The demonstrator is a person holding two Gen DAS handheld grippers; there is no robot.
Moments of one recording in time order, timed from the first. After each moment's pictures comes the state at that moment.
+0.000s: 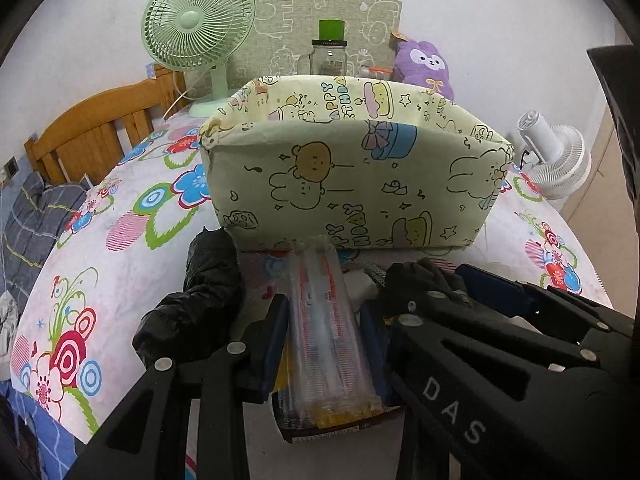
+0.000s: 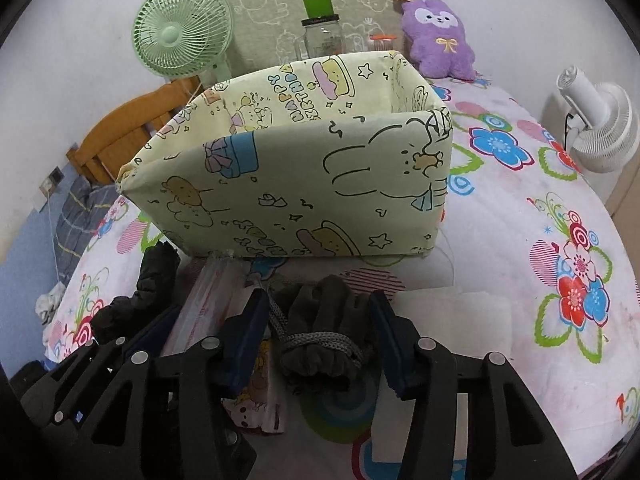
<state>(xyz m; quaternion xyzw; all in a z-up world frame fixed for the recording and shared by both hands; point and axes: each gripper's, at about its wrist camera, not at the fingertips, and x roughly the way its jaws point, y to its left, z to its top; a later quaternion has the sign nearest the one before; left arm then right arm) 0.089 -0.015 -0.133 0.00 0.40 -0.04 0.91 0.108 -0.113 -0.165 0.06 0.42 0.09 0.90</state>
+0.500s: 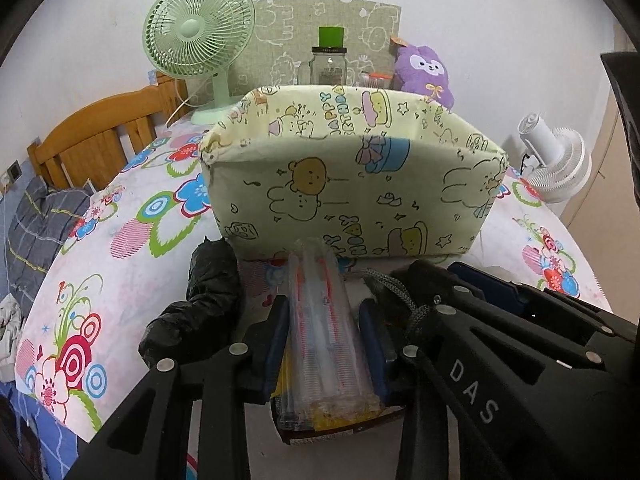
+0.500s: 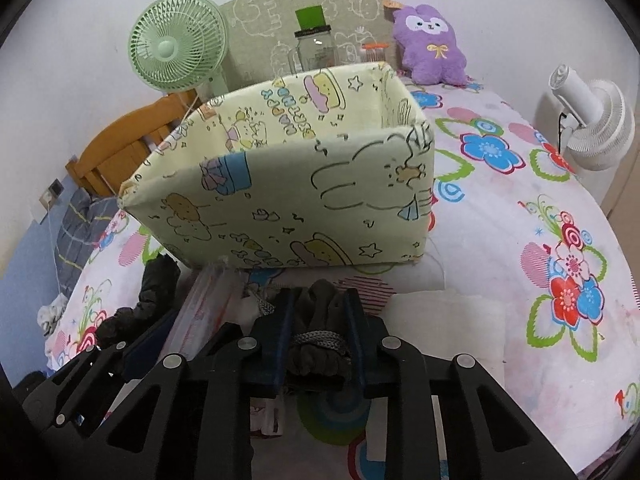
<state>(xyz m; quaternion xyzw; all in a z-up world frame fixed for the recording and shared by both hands) 0.085 -0.018 -0.125 0.00 0.39 -0.04 0.92 0.103 -0.120 -0.158 0.07 0.40 0.08 0.91</state>
